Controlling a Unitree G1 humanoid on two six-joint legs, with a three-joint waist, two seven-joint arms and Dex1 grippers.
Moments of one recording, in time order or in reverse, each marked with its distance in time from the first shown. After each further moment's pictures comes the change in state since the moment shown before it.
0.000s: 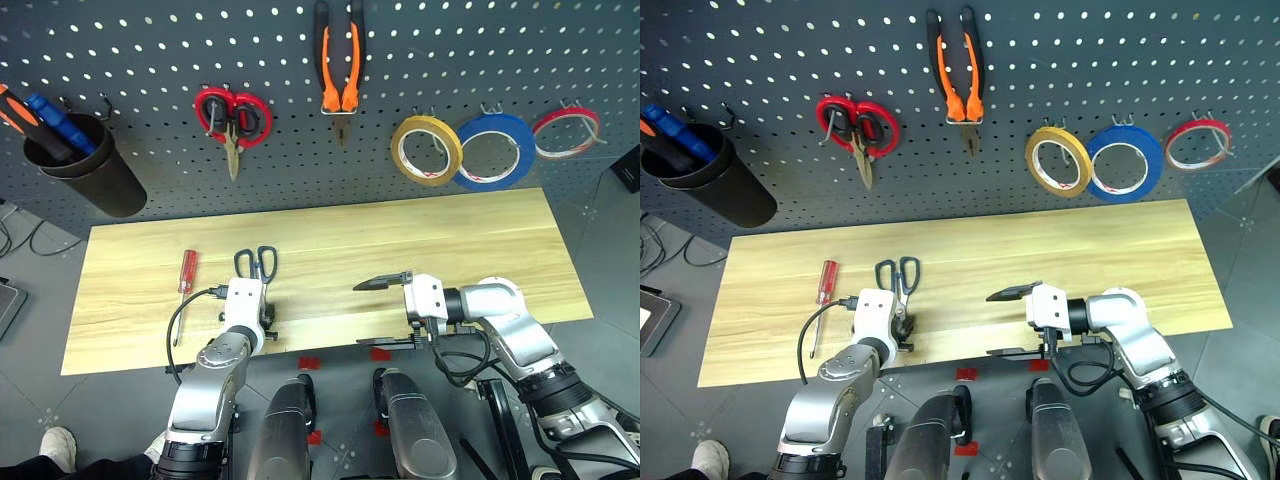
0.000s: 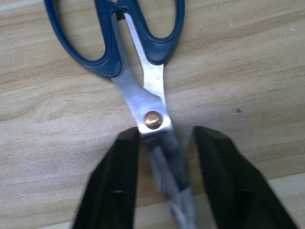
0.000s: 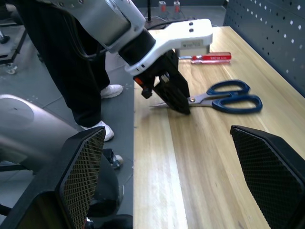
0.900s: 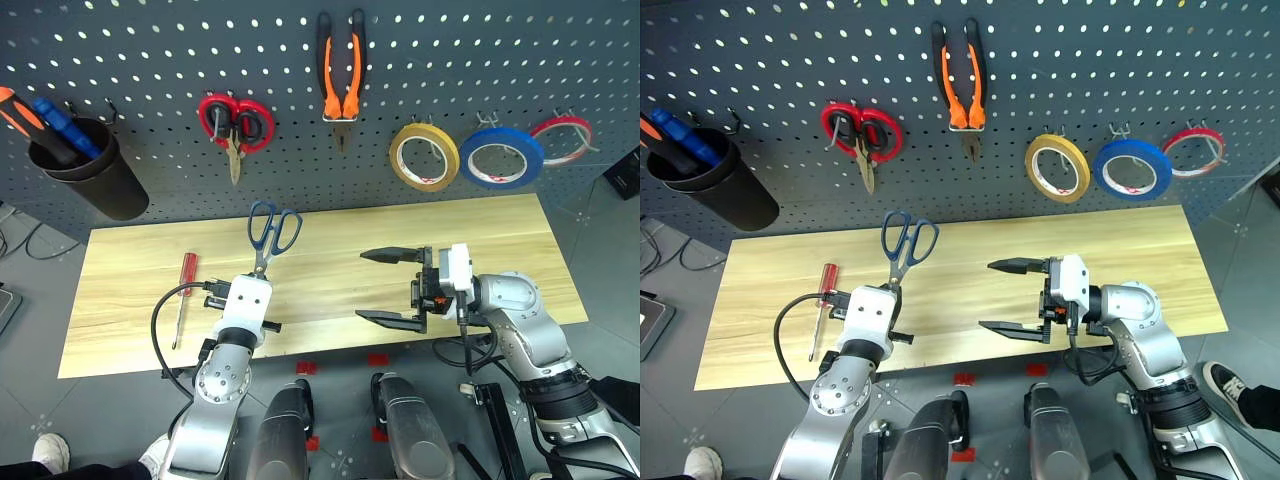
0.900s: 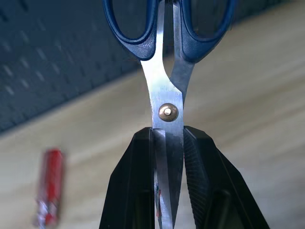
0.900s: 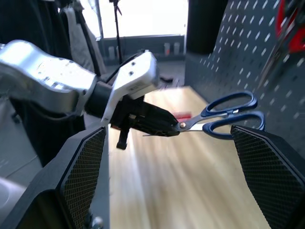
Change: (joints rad) left arm 0.201 0.053 -0.139 -0.215 0.288 -0.470 0.097; right arm 0.028 0.047 -0.152 -0.163 0.268 0.140 -0.063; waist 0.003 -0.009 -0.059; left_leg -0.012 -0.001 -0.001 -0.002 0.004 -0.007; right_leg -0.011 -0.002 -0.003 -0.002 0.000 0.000
